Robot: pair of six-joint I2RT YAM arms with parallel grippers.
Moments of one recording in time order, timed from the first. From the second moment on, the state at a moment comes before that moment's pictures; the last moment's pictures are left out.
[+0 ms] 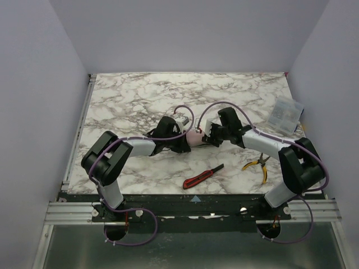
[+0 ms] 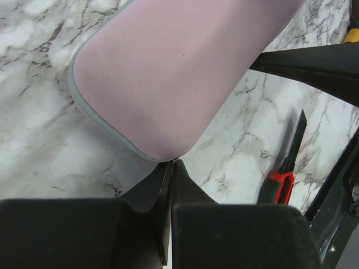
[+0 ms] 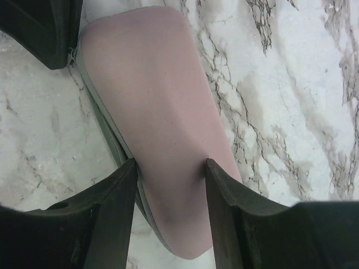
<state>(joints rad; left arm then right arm) -0.62 1.75 0.80 0.25 0.43 -0.41 0.50 1.59 0.88 -0.13 -0.35 -0.84</state>
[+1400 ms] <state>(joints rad) -0.55 1.74 0.90 0.10 0.31 -0.16 0.51 1.56 0.77 0.00 -0.36 -1.08</state>
